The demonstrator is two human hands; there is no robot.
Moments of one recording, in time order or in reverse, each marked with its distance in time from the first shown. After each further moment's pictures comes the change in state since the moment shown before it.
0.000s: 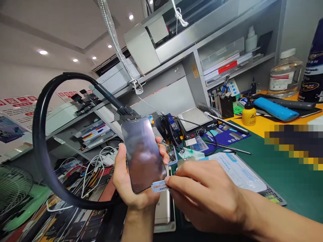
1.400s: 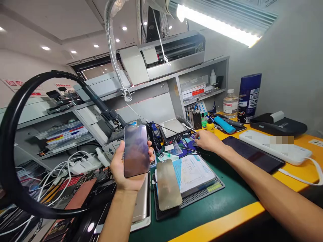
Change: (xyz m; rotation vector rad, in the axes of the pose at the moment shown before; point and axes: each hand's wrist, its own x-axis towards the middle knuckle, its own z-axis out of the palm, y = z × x) left_hand 0.020 -0.008 -0.016 -0.084 -0.101 -0.043; right_hand -0.016 0.141 -0.082 -0.354 -0.469 1.209
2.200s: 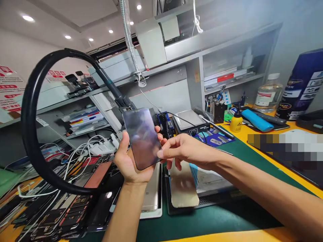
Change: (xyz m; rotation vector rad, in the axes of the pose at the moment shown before) left_hand -0.002 0.005 -0.005 0.001 -0.025 0.131; right_hand -0.063 -0.122 0.034 0.997 -0.842 -0.370
